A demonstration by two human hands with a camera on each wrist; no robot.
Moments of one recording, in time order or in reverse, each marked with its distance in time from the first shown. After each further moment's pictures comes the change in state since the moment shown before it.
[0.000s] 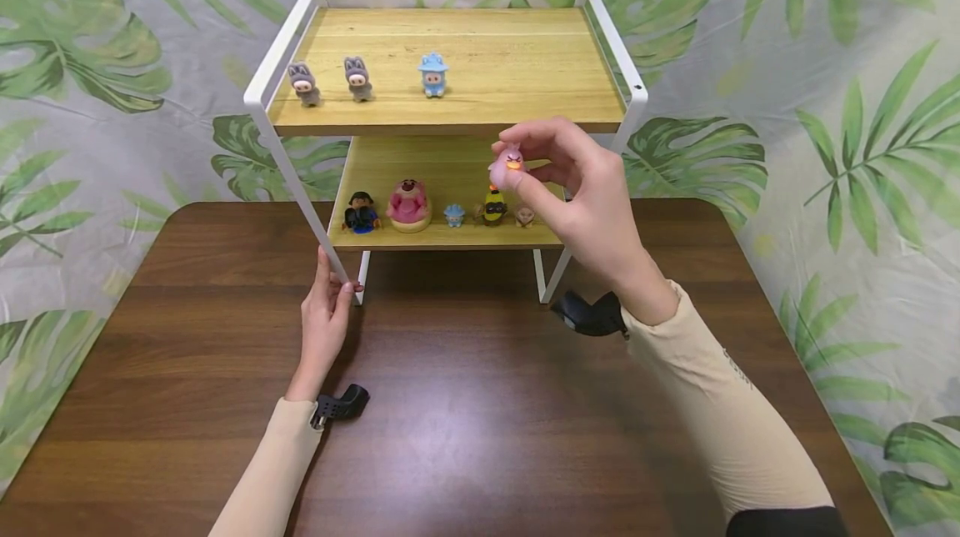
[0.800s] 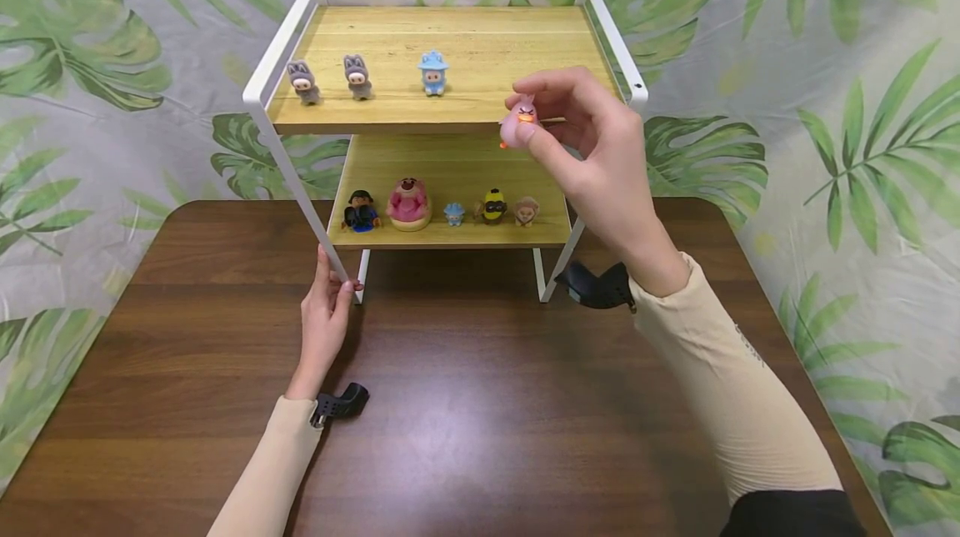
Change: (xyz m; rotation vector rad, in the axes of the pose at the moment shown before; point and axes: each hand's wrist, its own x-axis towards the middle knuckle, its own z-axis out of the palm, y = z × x) left_hand 0.000 0.002 -0.001 0.016 -0.012 -0.010; right_hand 0.025 -0.007 -0.006 0.103 0.083 -0.057
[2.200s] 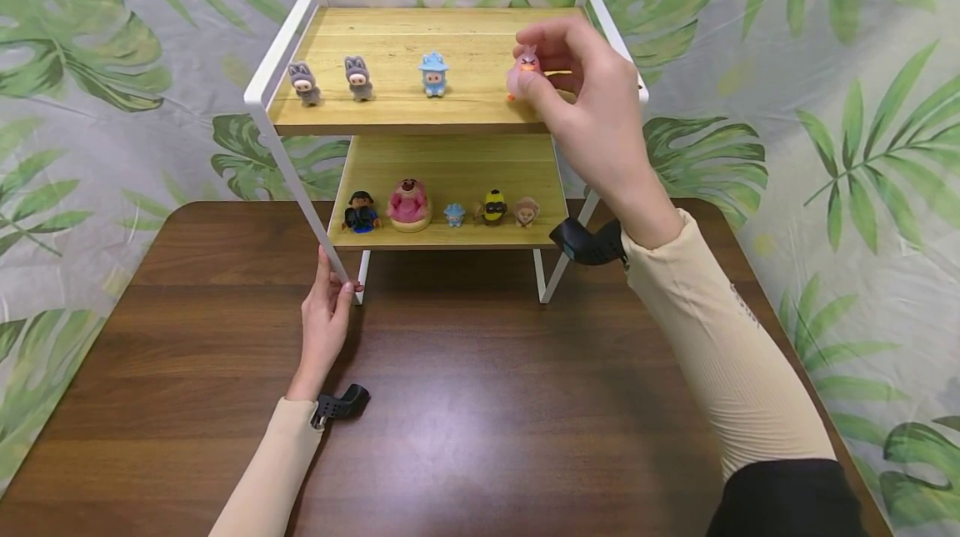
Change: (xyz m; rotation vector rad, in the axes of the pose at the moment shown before) left_hand 0.000 0.000 0.001 0.004 0.009 0.010; right_hand 0.037 0.004 -0.001 -0.322 0.053 0.176
